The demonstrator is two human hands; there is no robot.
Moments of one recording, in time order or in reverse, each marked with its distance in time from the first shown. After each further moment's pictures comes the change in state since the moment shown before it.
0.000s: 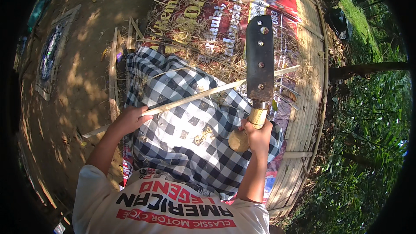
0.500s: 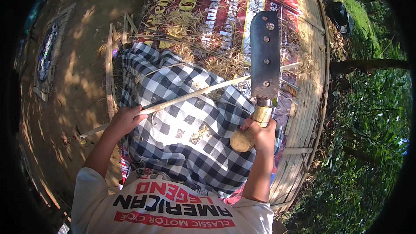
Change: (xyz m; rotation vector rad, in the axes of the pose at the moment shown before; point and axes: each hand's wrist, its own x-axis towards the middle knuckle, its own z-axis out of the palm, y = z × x) left_hand 0.001 -0.008 0.014 0.088 0.094 0.031; right_hand 0.009 -0.002 -0.016 0.101 -0.060 0.084
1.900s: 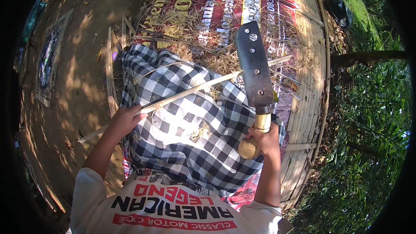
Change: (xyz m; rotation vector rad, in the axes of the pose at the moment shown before) left_hand 0.000 0.010 -0.001 0.034 0.022 -0.028; right_hand -0.016 0.010 -0.036 -0.154 -0.060 0.122
